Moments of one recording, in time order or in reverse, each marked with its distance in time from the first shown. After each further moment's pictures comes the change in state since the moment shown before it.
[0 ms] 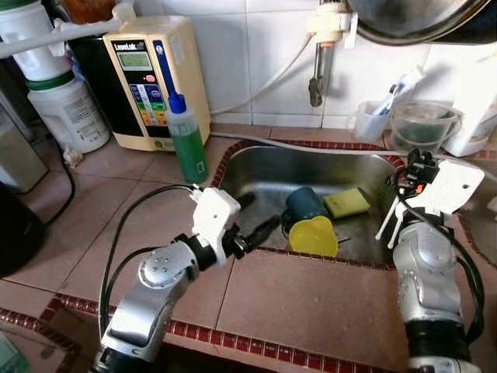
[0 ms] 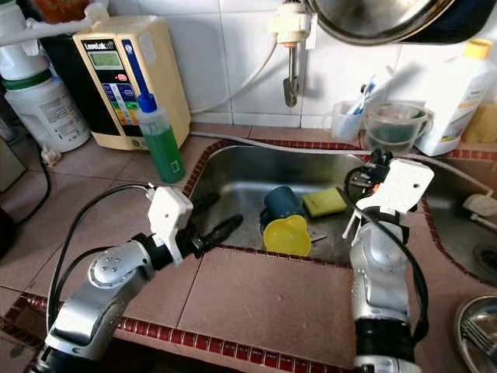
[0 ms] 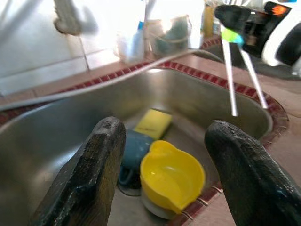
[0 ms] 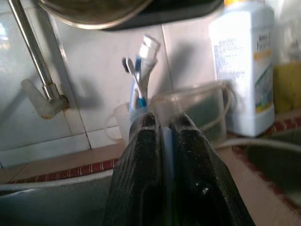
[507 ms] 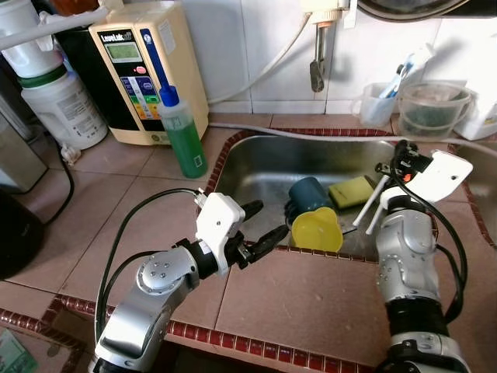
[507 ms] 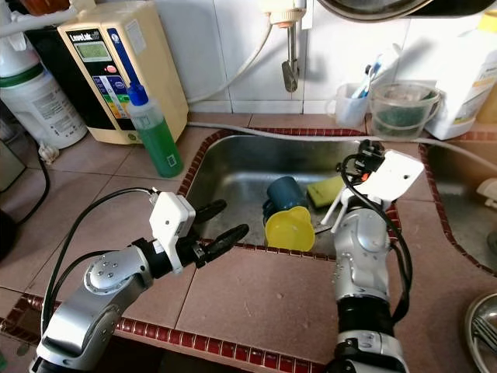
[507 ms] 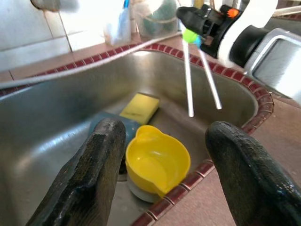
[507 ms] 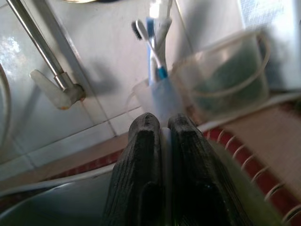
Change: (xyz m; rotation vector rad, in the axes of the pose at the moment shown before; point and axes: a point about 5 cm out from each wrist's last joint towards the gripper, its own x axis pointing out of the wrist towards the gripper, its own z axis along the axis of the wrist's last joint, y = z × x) left arm -0.008 -0.010 0.008 -0.018 0.014 -0.046; right arm 0.011 0.026 -0.007 0.196 0.007 0.030
